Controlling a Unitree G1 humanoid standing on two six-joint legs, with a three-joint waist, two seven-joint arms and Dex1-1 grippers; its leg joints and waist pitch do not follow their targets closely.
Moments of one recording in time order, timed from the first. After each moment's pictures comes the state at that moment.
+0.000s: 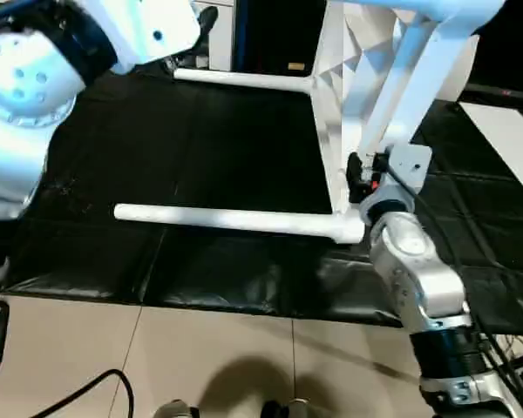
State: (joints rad) left arm -0.96 0.80 -0.19 0.00 0.21 0.02 -0.48; right arm -0.45 -0.13 0.05 0.12 0.24 0.26 -0.21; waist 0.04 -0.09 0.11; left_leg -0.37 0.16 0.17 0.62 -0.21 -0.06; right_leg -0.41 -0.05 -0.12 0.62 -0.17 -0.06
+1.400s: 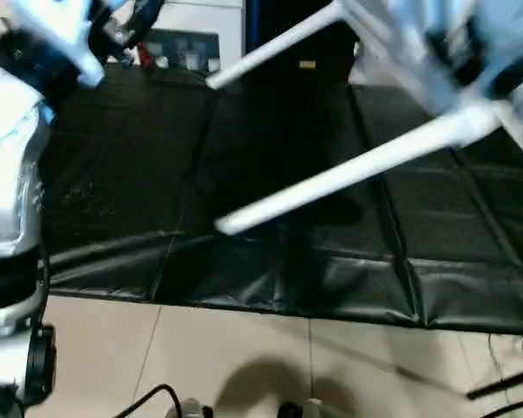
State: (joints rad) left arm -0.73 0.59 0.15 -0.22 -0.12 0.33 -0.48; right arm -0.97 -0.75 0.03 0.17 0.20 0.58 0.49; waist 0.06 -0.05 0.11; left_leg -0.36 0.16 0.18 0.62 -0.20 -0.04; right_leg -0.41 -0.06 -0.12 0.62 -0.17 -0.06
